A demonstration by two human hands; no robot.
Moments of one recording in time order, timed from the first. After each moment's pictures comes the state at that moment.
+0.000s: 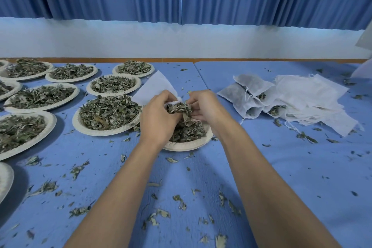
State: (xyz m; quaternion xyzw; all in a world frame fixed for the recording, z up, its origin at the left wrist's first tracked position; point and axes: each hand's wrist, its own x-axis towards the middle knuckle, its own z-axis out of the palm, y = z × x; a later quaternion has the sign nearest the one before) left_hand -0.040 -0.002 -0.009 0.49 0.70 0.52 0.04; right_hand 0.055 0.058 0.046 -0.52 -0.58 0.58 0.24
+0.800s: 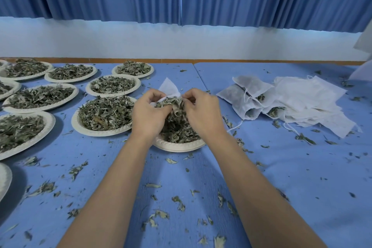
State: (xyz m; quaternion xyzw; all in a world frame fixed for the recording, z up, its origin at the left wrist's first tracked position) left_hand -0.055 -0.001 -0.003 0.40 0.65 0.63 0.15; right_hand 0.055 0.055 0.006 -0.41 -0.79 0.20 0.41
